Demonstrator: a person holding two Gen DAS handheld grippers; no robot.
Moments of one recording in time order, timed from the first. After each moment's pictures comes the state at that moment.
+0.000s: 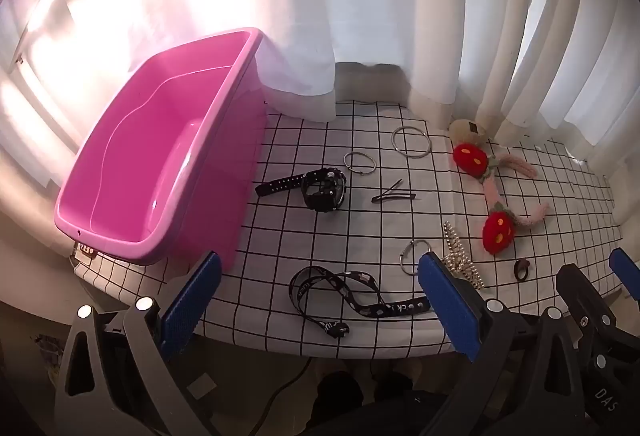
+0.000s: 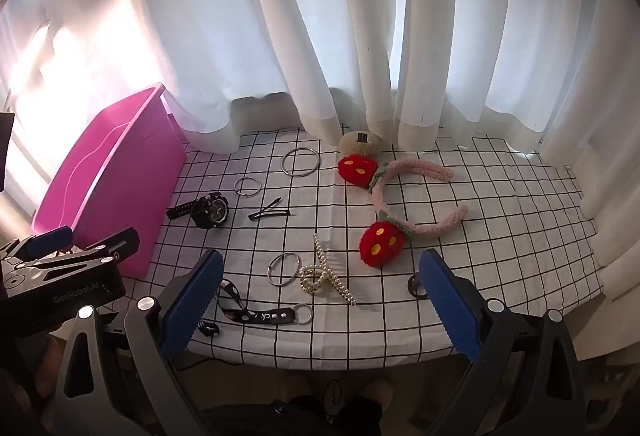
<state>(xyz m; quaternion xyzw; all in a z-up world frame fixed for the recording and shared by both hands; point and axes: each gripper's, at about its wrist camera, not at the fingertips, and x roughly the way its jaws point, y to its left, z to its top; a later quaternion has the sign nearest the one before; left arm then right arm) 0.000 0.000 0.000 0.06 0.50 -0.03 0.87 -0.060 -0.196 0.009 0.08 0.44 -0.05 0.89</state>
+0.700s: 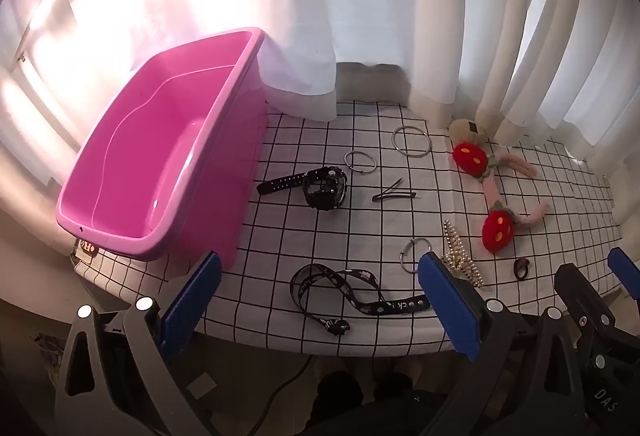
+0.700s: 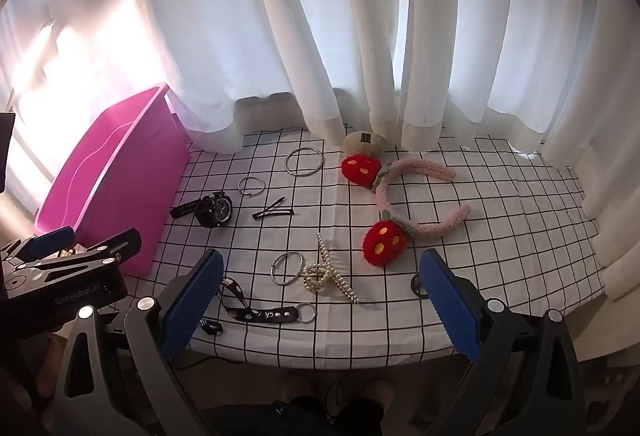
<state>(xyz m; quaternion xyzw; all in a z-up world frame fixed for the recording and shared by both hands) -0.002 0.001 0.002 0.06 0.49 -0.03 0.87 -0.063 -0.195 0.010 0.08 0.44 -0.05 0.89</state>
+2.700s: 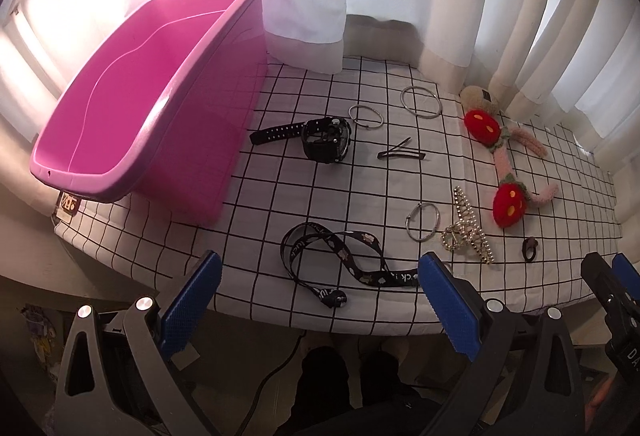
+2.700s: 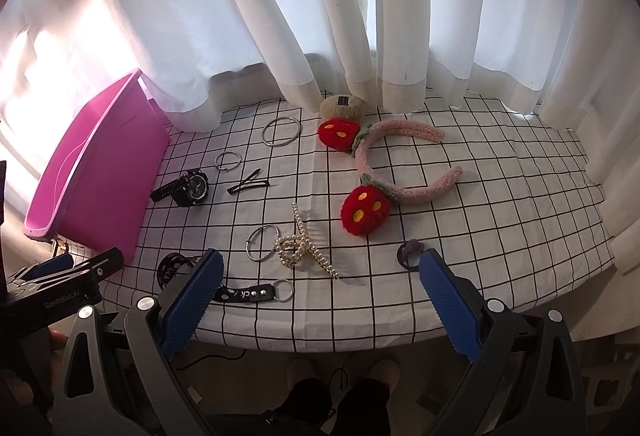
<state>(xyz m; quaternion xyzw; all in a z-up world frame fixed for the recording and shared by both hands) -0.010 0.018 -0.051 0.03 0.55 -0.02 0.84 -0.076 -0.225 -0.038 0.12 0.47 -0.06 0.87</state>
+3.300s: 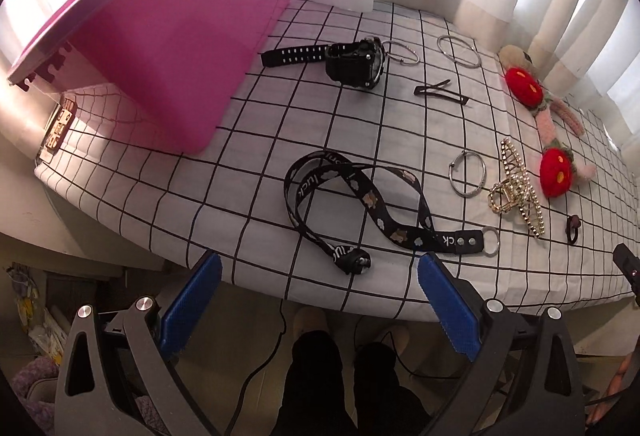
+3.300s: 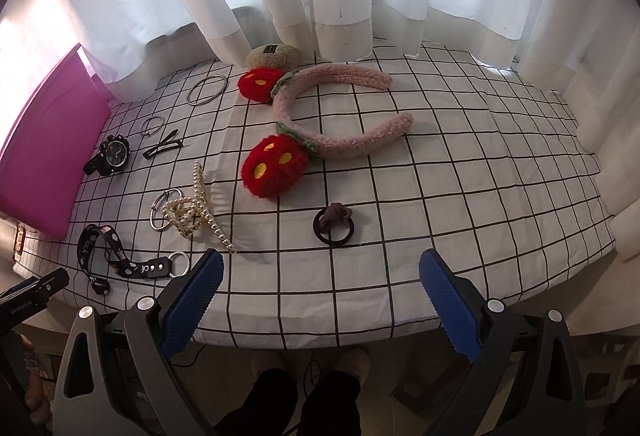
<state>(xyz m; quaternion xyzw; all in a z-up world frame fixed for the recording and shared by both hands) -0.028 0.029 -0.137 0.00 0.58 0.02 0.81 -0.087 -0.295 -0.122 0.11 0.50 -0.09 0.85</state>
